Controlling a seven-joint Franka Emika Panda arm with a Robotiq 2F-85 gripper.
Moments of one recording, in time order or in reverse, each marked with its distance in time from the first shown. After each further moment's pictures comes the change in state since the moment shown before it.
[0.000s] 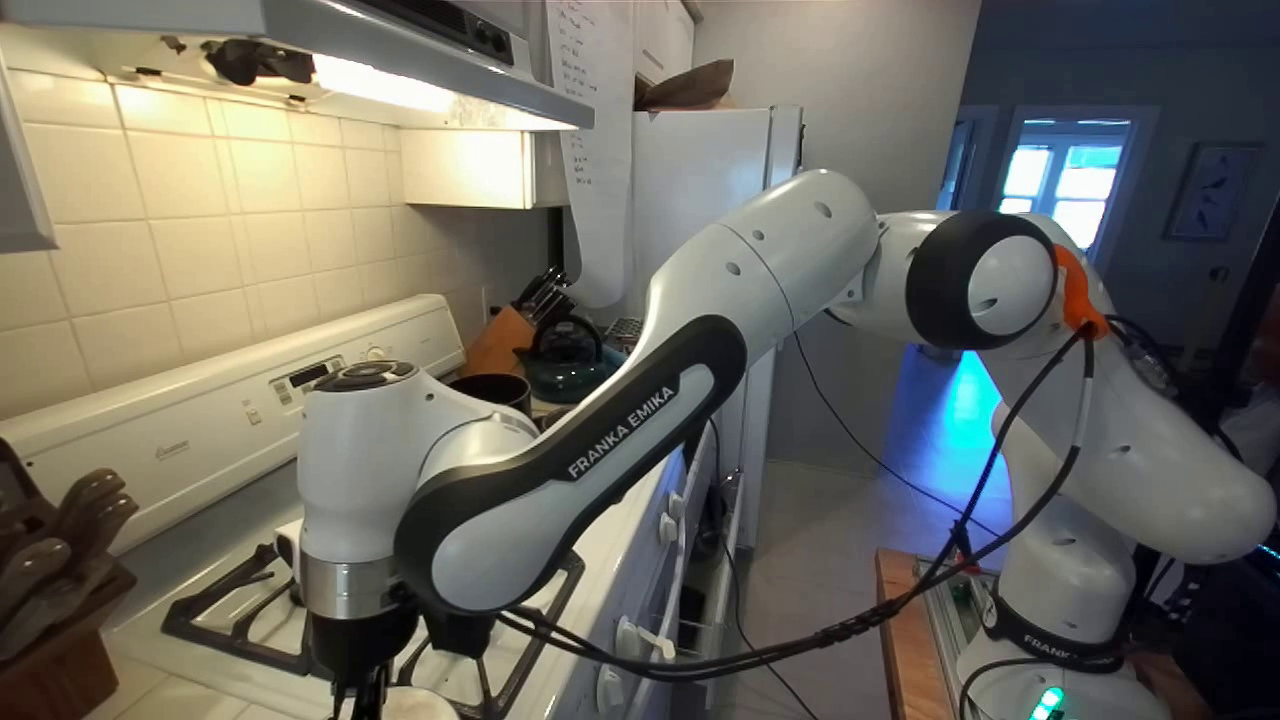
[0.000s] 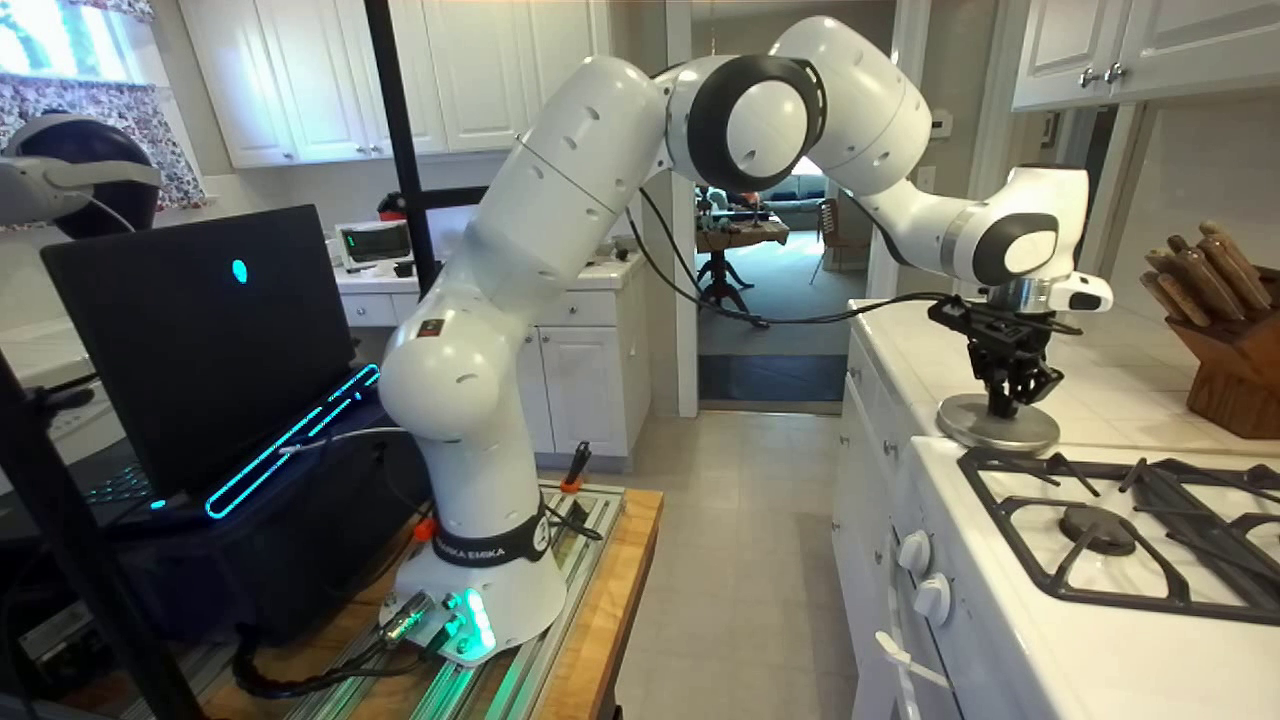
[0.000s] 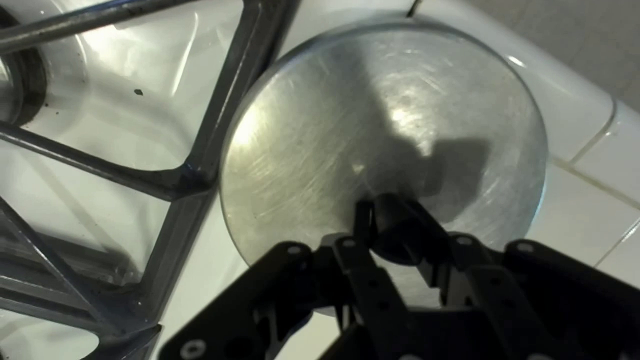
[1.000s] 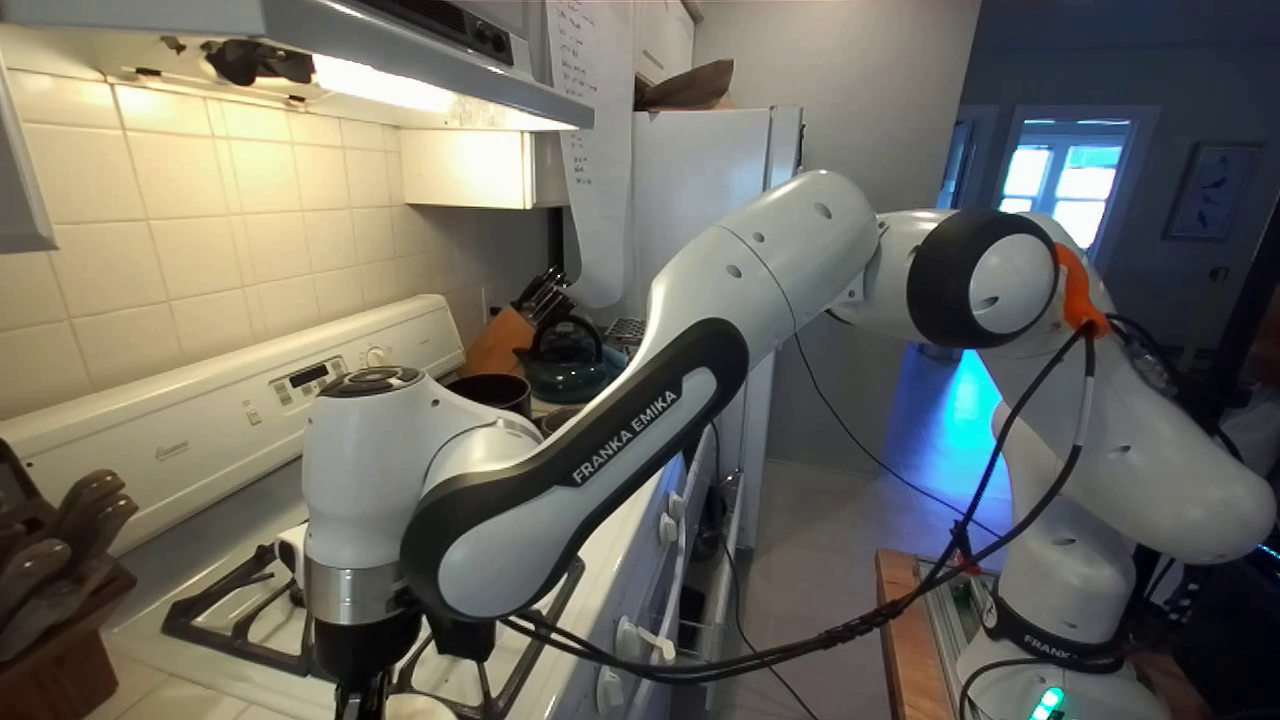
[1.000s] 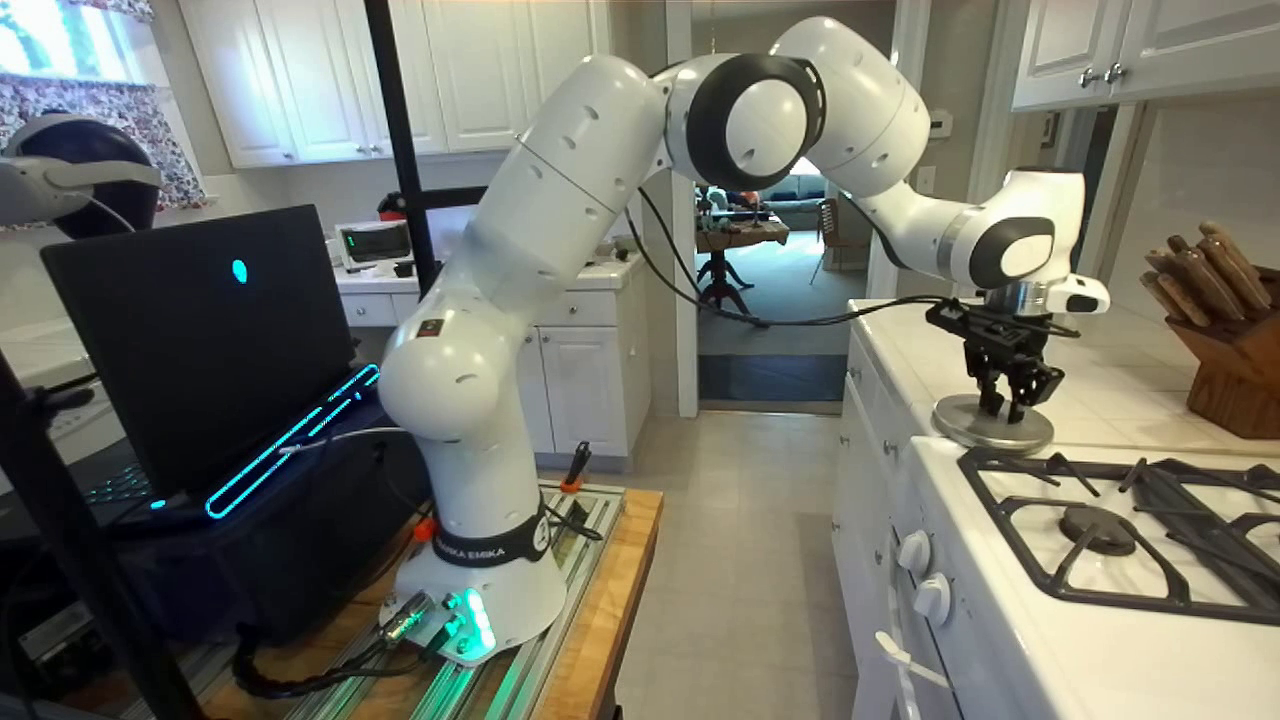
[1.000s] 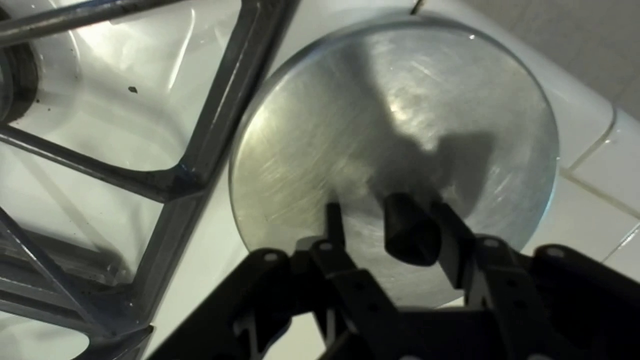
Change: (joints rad) arm -0.003 -0.003 0.005 -0.018 0.000 0.020 -0.018
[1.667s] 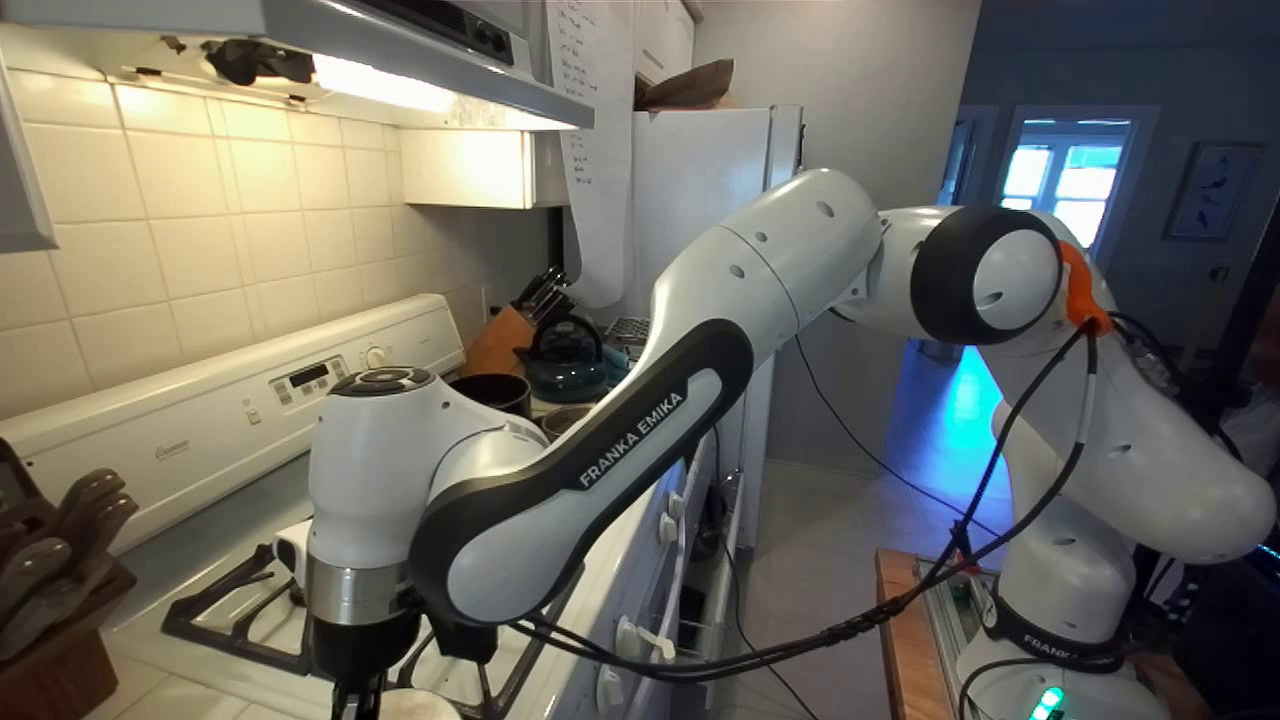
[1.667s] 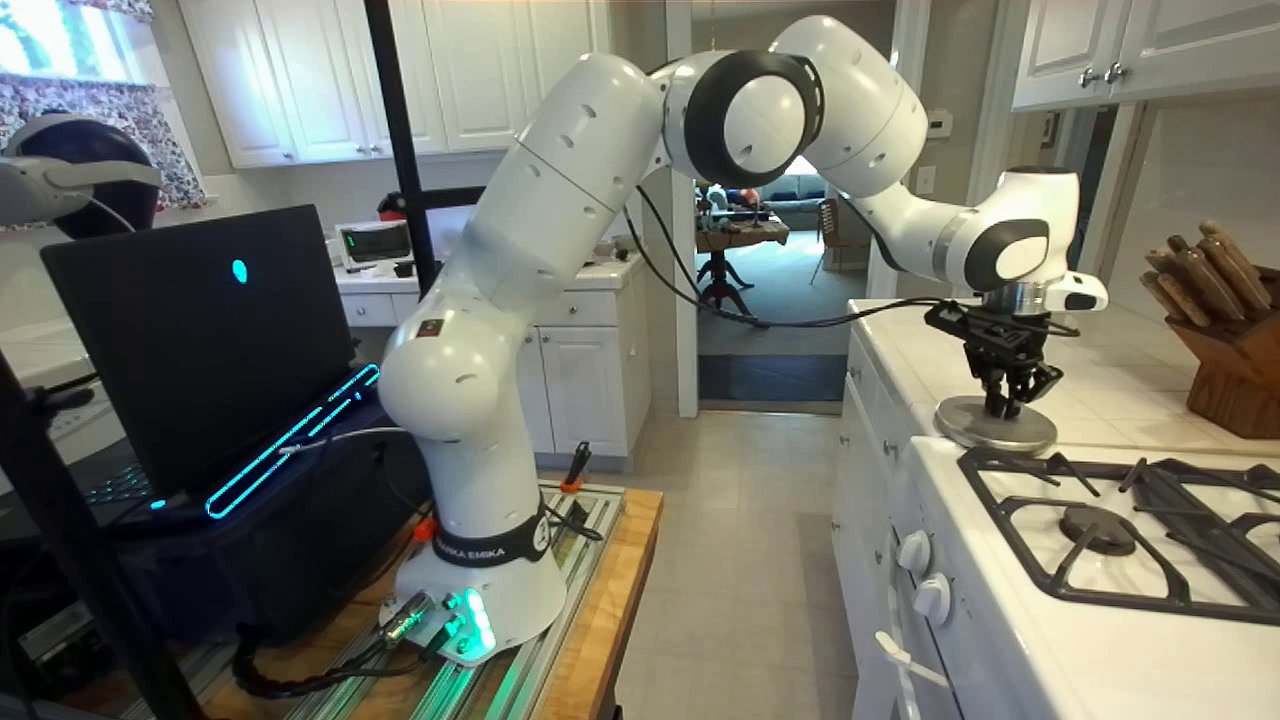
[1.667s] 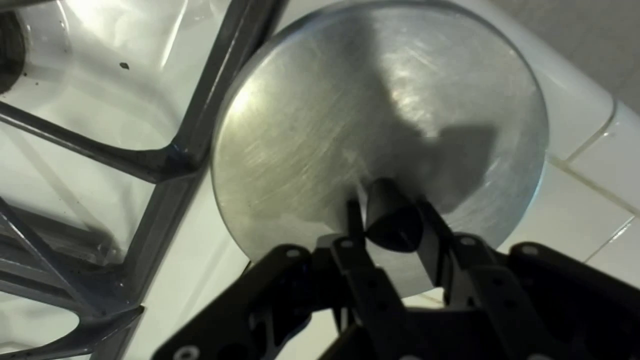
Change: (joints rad) arm -0.001 -0.010 0.003 -0.026 0.000 0.058 -0.028
